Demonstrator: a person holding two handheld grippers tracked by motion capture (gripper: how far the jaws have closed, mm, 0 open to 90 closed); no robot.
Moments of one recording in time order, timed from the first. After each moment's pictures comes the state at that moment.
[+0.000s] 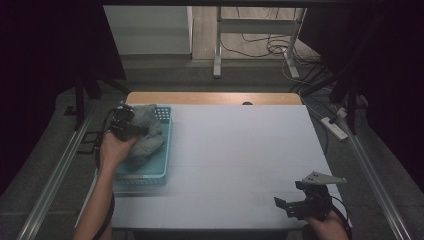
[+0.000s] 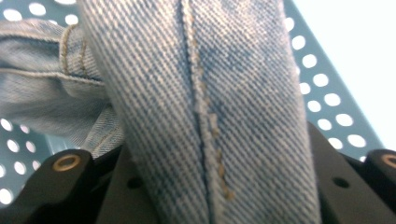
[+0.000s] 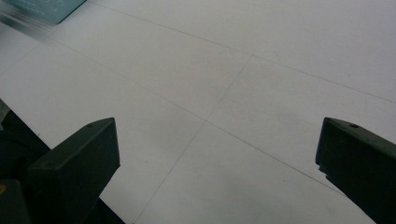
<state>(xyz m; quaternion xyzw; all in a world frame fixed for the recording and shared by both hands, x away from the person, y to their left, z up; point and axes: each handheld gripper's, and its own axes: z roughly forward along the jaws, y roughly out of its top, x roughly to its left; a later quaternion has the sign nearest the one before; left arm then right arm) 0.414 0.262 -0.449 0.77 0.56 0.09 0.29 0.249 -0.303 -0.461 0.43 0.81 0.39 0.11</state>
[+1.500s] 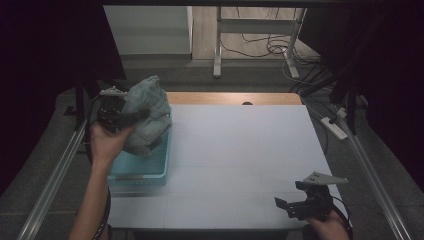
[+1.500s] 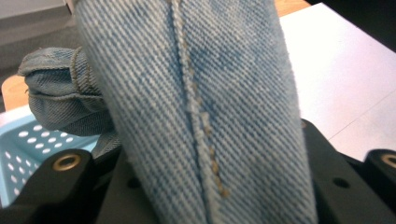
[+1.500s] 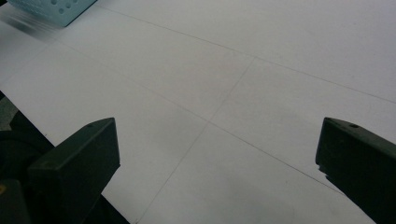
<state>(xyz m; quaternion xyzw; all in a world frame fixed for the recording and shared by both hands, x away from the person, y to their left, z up) 0.363 0.246 -0.357 0.76 0.48 0.17 0.41 0.249 -0.305 -0.460 0.42 0.81 0.40 0.11</state>
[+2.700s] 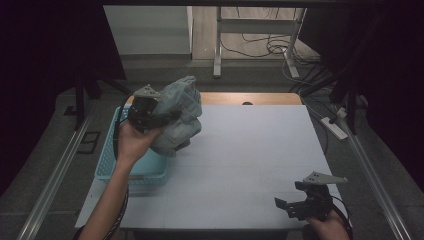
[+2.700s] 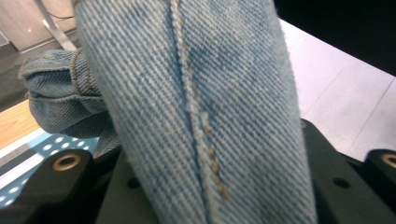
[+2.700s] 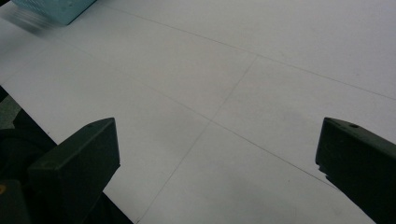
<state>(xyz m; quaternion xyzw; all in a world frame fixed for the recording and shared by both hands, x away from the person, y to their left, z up) 0.364 0.168 -0.343 0.80 0.38 0.16 0.43 0.250 -0.306 -0.461 0.42 0.81 0.40 0.10</state>
